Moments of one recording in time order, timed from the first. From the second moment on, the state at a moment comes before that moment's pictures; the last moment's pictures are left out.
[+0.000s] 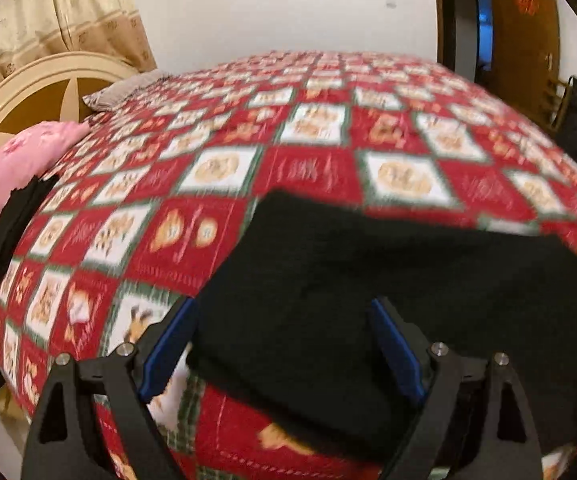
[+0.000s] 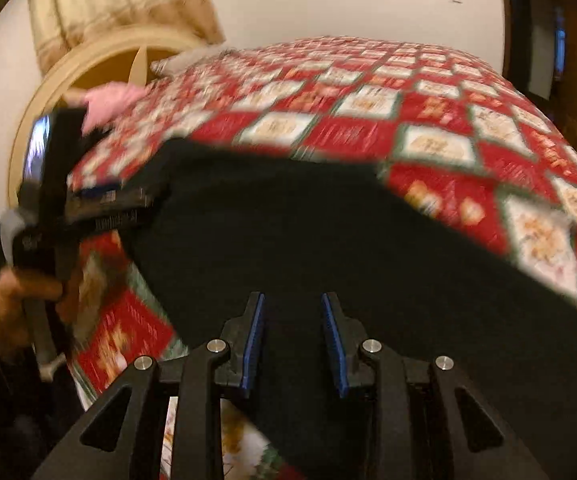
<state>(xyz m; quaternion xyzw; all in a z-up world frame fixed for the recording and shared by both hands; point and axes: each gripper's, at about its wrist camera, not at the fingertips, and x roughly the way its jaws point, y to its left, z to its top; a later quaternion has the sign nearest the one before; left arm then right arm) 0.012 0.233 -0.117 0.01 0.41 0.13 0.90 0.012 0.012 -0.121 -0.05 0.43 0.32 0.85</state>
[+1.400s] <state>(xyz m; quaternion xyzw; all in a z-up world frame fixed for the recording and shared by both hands) 0.011 0.044 -0.073 0.07 0.40 -0.07 0.91 -0.008 -0.182 -0.087 0.01 0.41 0.01 0.91</state>
